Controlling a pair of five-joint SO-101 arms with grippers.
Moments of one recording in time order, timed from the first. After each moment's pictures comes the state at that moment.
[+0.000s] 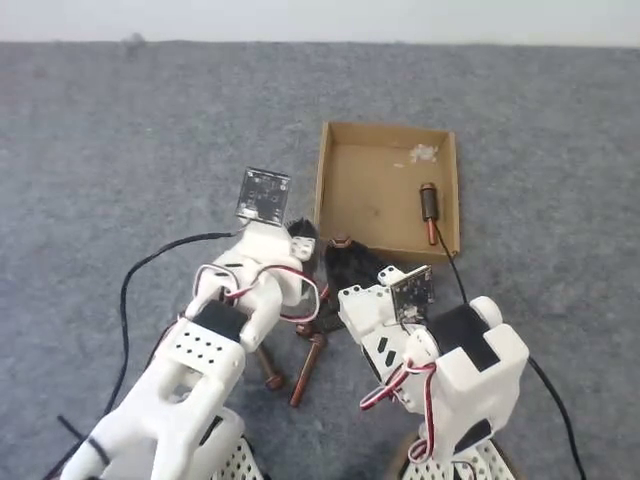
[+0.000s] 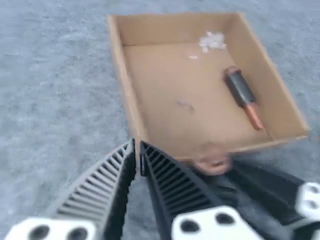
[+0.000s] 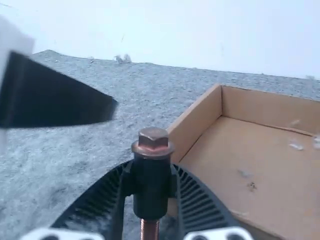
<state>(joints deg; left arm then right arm) 17.1 -42.8 72.7 20.4 14.5 -30.7 16.1 88.4 -87.9 -6.1</state>
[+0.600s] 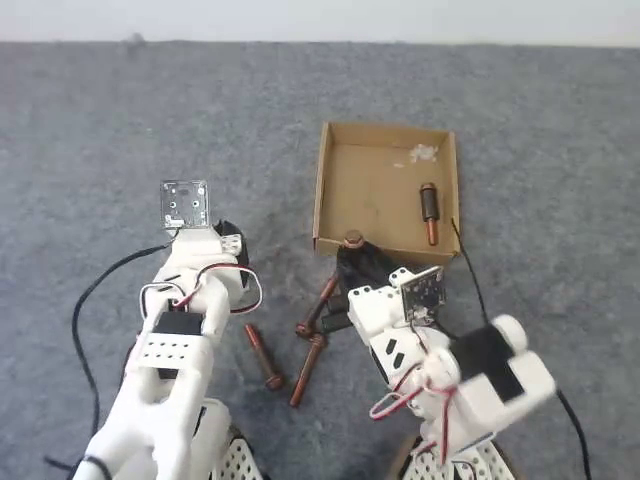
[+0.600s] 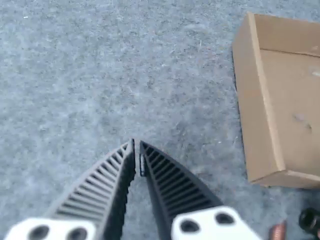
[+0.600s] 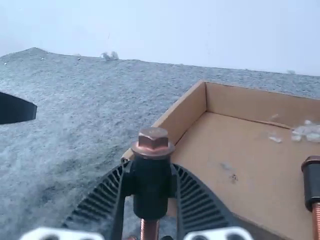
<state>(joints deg) -2.8 -42.8 81.5 12.4 11.4 -29.1 5.1 93.2 -80.1 -6.1</state>
